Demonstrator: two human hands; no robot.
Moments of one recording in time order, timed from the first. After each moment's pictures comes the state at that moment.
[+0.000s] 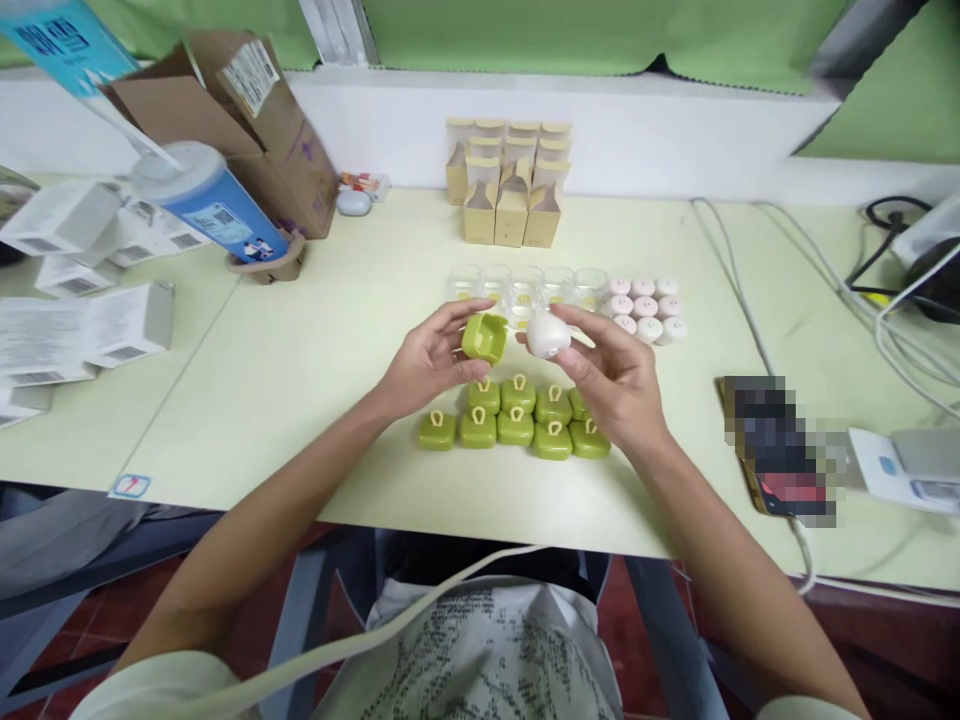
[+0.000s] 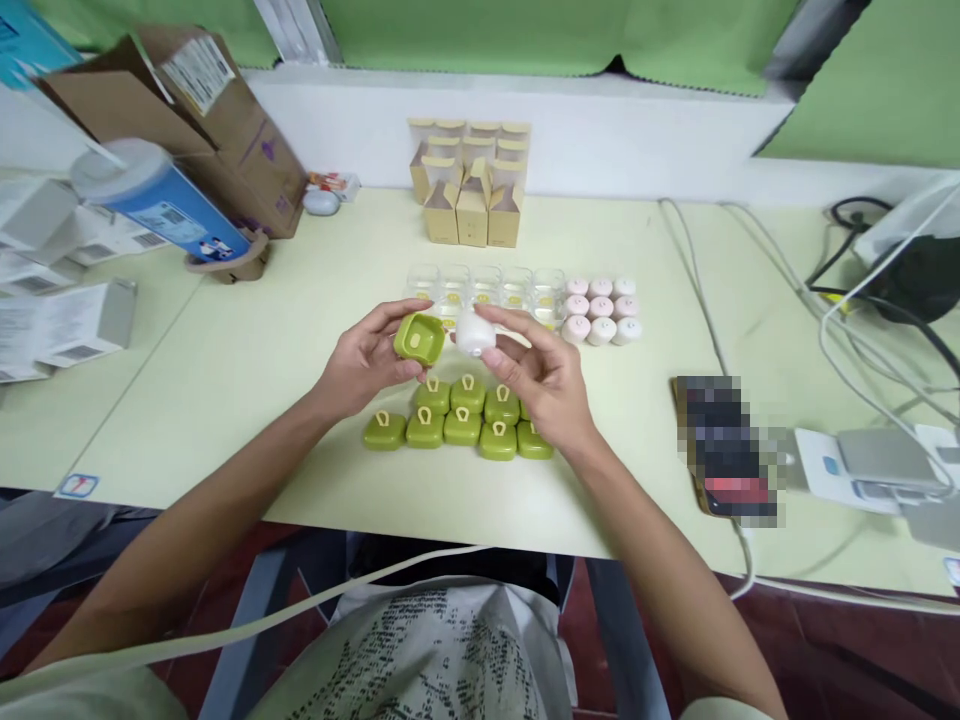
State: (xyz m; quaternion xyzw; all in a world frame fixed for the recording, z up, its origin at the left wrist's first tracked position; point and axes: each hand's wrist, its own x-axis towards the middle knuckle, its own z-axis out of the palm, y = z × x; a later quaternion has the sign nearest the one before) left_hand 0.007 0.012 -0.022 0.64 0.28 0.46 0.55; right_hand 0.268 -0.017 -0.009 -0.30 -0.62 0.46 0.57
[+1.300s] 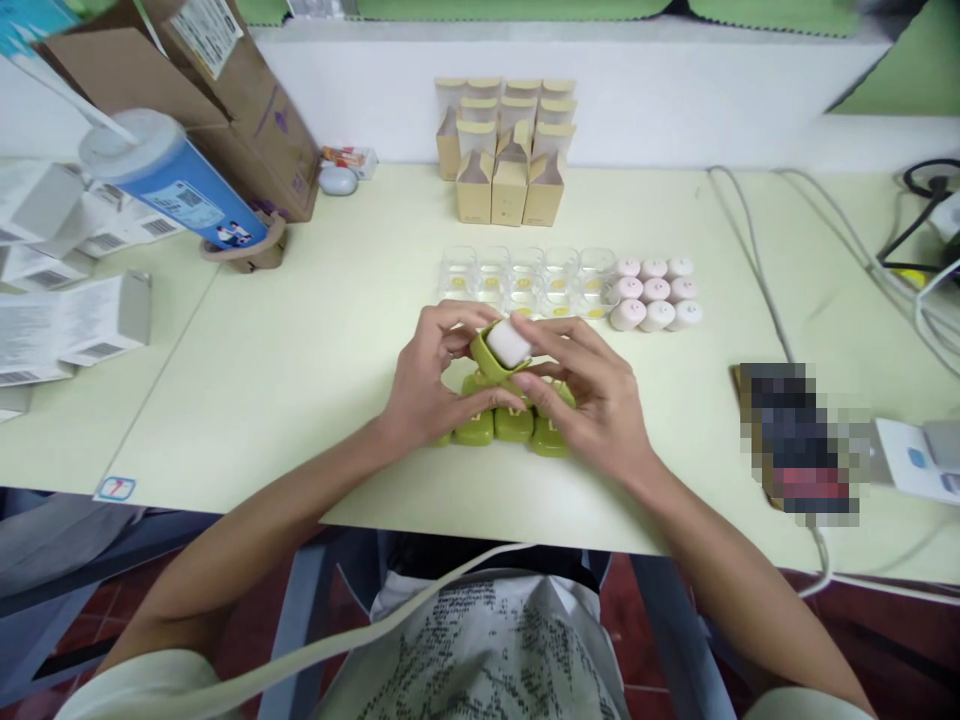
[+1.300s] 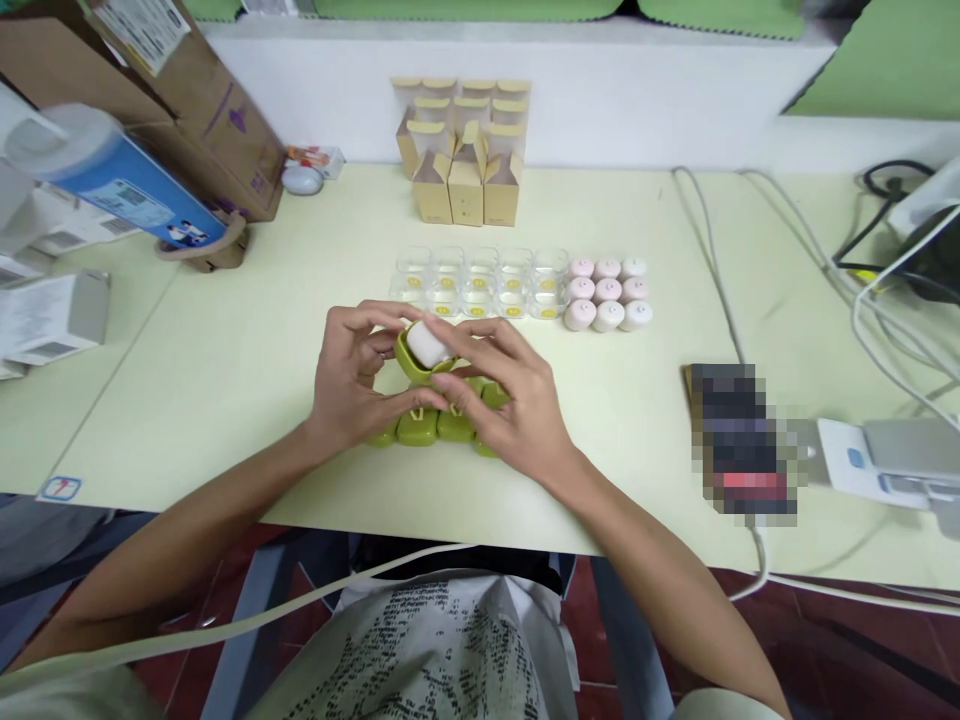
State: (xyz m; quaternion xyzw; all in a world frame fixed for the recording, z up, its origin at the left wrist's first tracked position) left_hand 0.031 -0.017 -0.017 0.73 0.33 0.51 0.30; right_hand 0.252 -0.043 0.001 -0.37 -0.71 0.36 0.49
